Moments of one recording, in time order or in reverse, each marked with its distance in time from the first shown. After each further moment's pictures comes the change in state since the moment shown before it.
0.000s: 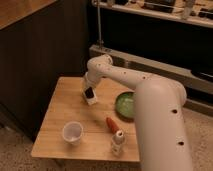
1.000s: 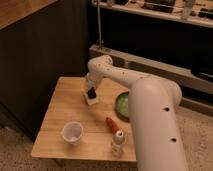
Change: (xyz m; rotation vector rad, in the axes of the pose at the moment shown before) arm -0.002 0.018 0.016 -0.036 -0.049 -0.012
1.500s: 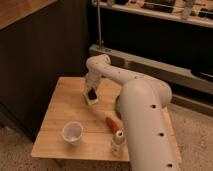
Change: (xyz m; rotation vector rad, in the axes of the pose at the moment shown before) arm -0.002 0.004 0.017 -0.018 -0.098 -0.028
